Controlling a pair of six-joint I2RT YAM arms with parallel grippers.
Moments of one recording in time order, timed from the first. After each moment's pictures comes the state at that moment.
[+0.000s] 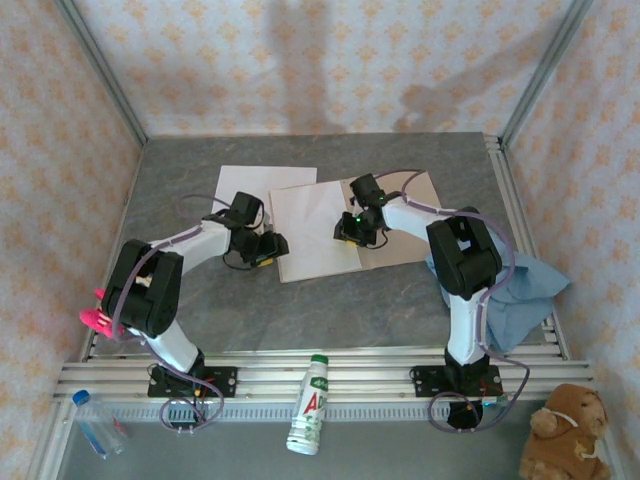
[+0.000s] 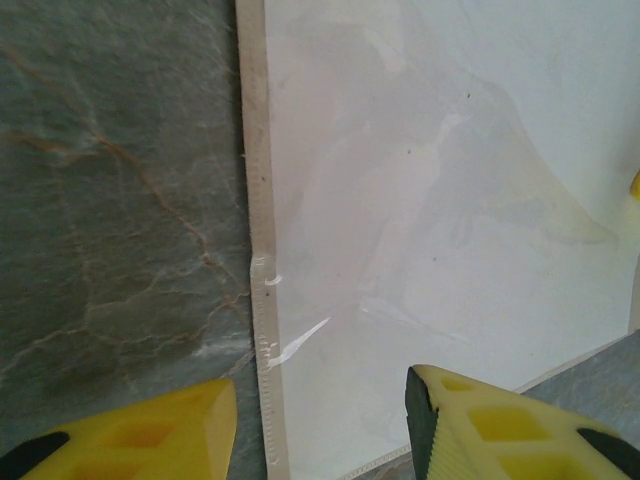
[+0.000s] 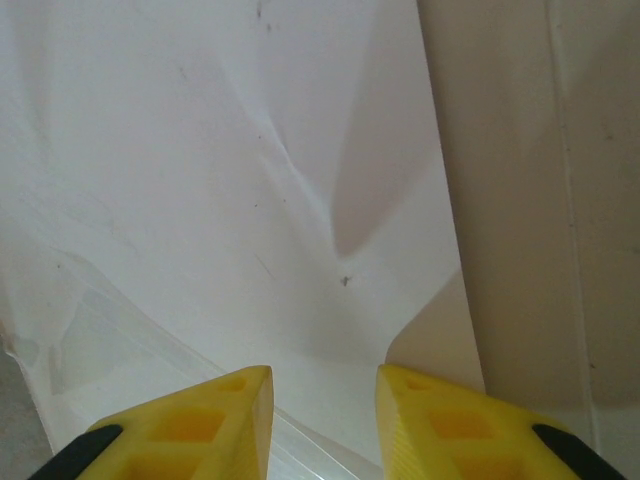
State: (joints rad) left arm -0.27 1.67 0.95 -0.45 0.37 -0.62; right arm 0.47 2.01 1.34 -0.50 -0.34 0.64
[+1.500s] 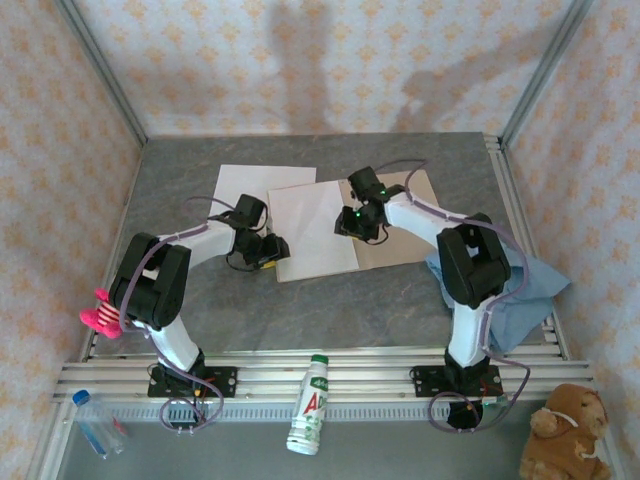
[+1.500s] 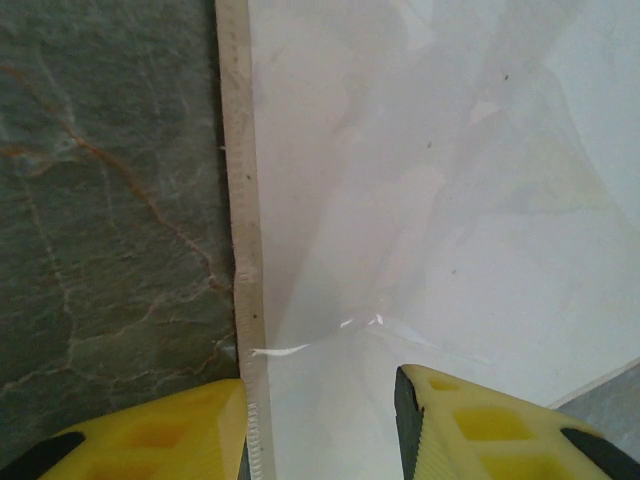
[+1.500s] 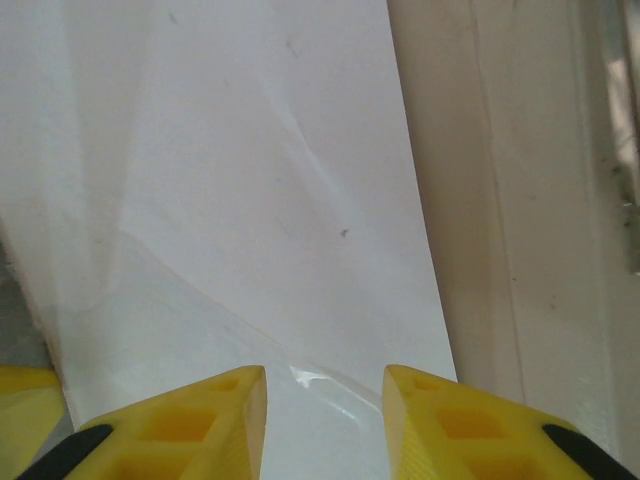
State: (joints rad) left arm -0.28 1.72 0.96 -0.45 0.36 -0.61; right arm 0.50 1.91 1.38 -0.62 -0.25 0.62
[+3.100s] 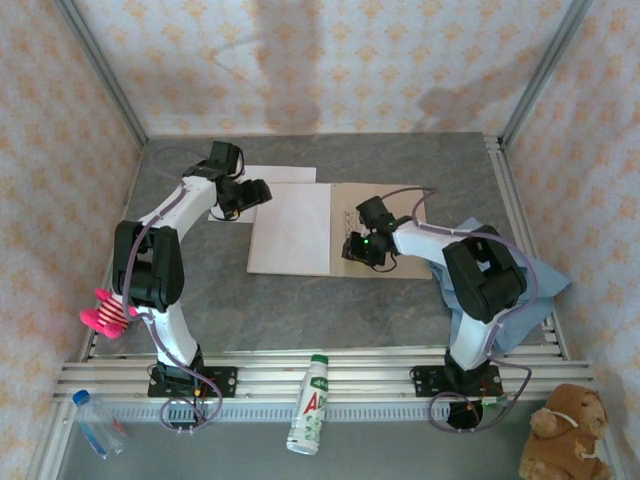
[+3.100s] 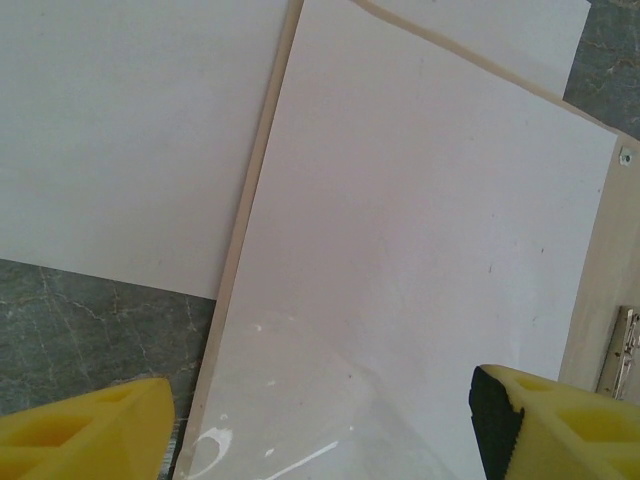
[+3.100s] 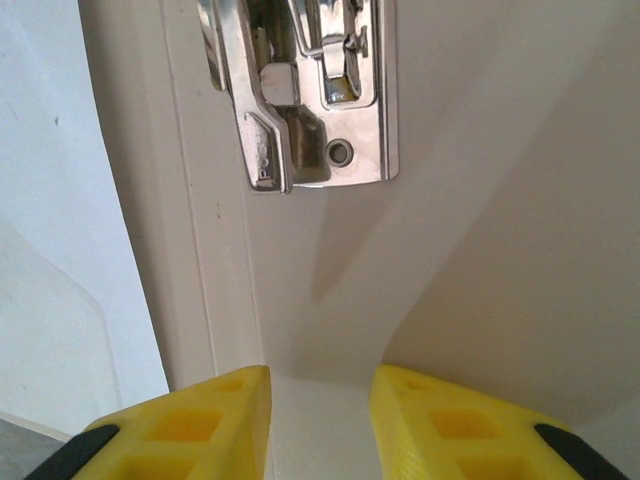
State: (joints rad) left arm -0.11 1.83 1.42 -0.67 0.19 -0.53; right arm 0.52 1.79 1.02 -0.37 -0.26 0.70
